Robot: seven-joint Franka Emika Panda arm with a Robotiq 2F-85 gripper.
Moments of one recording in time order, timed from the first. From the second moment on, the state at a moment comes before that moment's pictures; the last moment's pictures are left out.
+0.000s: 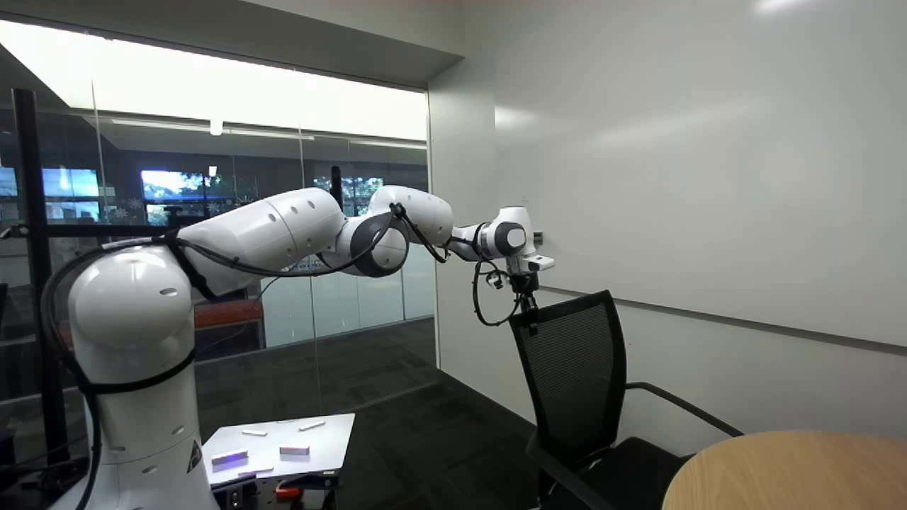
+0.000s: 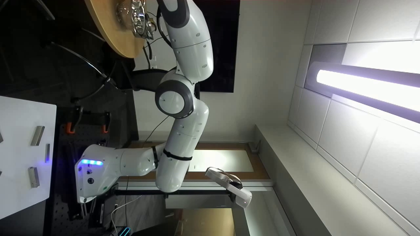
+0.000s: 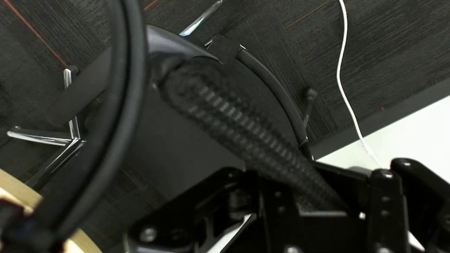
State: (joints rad) arm 0.60 1.19 0.00 -0.61 -0.12 1.91 0.76
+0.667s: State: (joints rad) arm 0.45 1.19 -0.01 -0.63 -0.12 1.98 0.51
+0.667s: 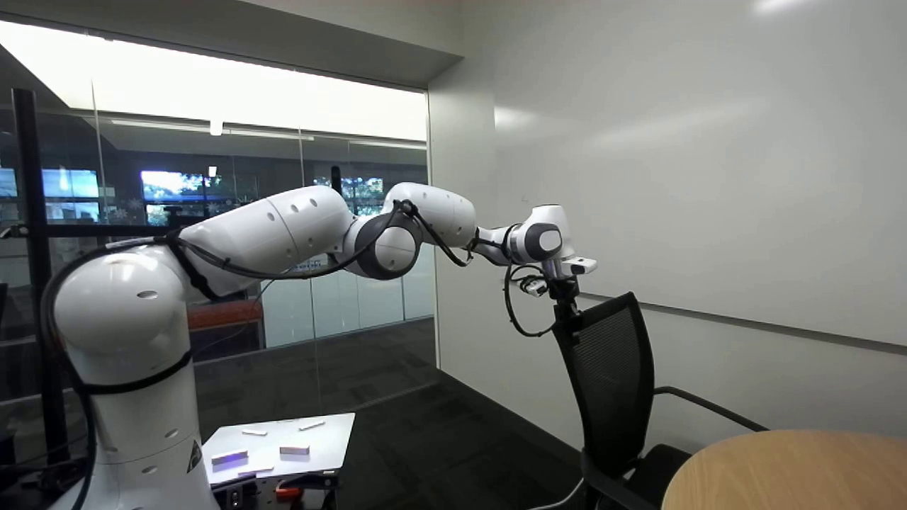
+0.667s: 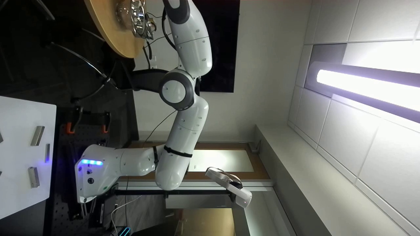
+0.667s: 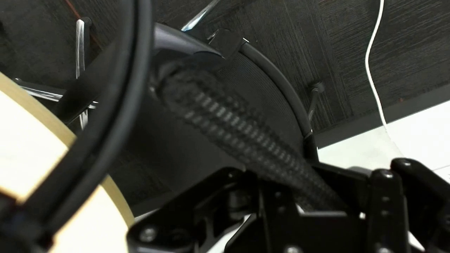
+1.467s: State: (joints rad) arm 0.30 1.16 -0.01 -0.70 -0.12 2.01 0.41
